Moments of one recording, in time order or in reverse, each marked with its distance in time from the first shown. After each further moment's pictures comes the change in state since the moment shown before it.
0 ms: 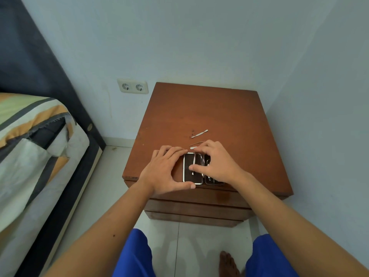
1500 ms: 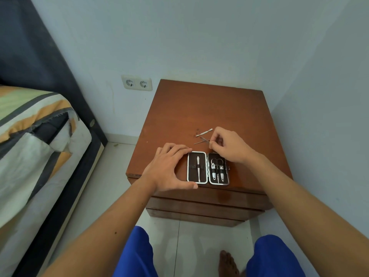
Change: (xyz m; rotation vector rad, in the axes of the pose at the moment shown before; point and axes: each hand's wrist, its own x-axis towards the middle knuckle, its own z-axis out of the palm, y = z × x) left_hand 0.003 -0.006 -0.002 -0.061 -0.026 -0.007; right_hand 0.033 0.013 -0.045 0.034 -0.073 0.092
